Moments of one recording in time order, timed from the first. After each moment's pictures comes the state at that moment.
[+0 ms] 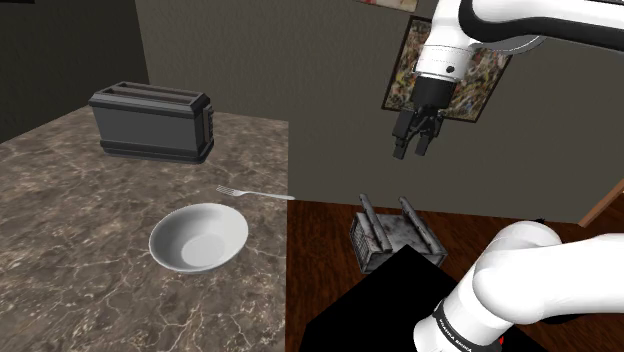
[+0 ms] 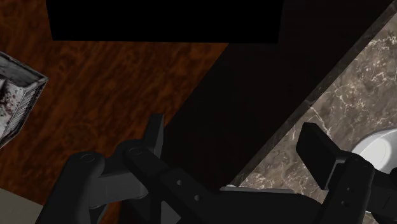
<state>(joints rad) 0.00 -0.82 -0.01 -2.36 0.10 1.44 0.05</state>
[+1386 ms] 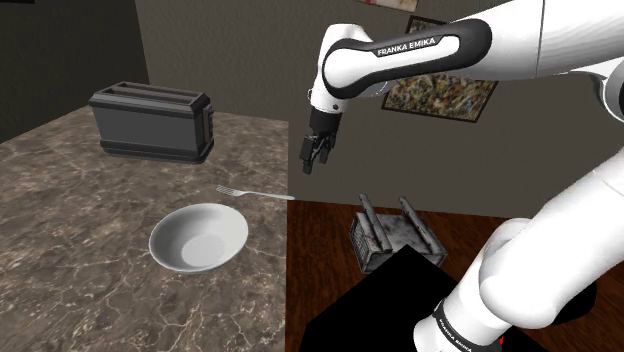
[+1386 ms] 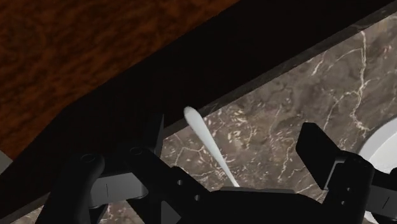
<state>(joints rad) 0.12 -0.21 0.06 -2.20 0.09 1.96 -0.20</state>
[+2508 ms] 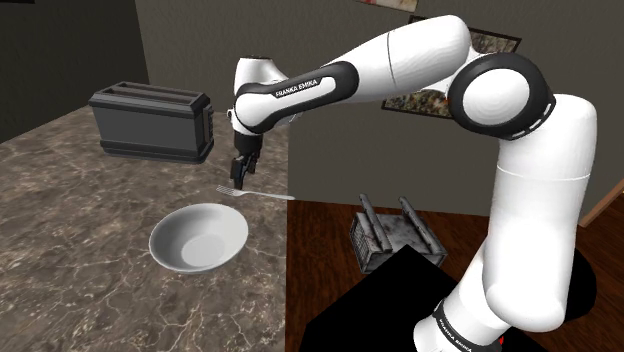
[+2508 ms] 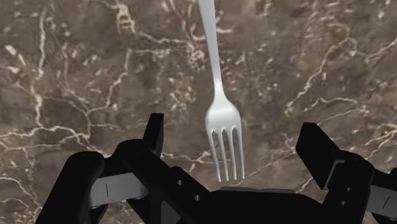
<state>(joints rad) 0.23 0.36 0.14 -1.74 -0.01 2.14 -0.32</state>
